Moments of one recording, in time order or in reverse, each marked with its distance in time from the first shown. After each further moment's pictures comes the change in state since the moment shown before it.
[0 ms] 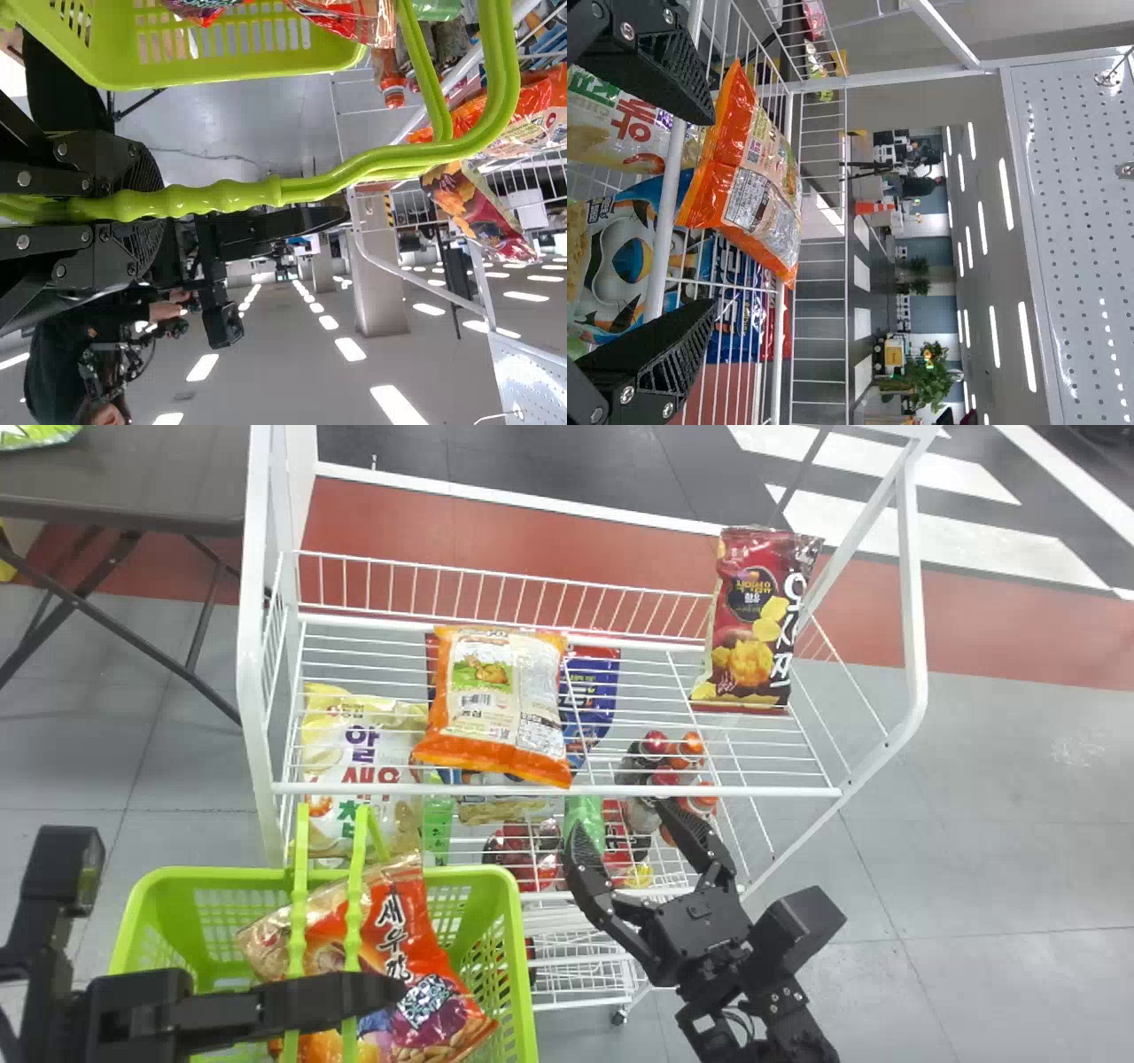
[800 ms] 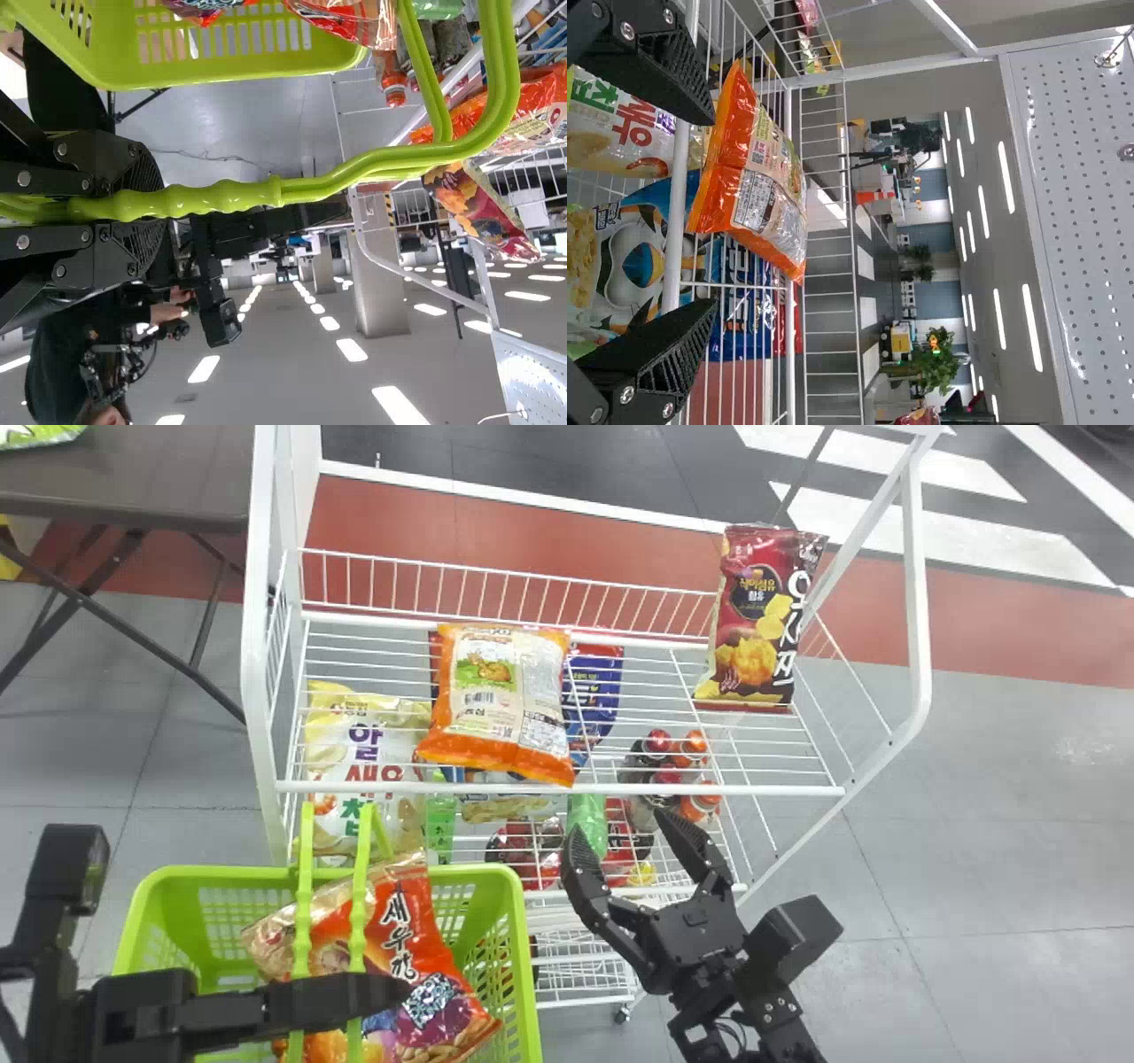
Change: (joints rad) left arm 0.008 -0.002 0.000 -0.016 0.001 0.000 0.006; right arm 0.016 0.031 0.006 -0.002 -0.001 0.000 -0.018
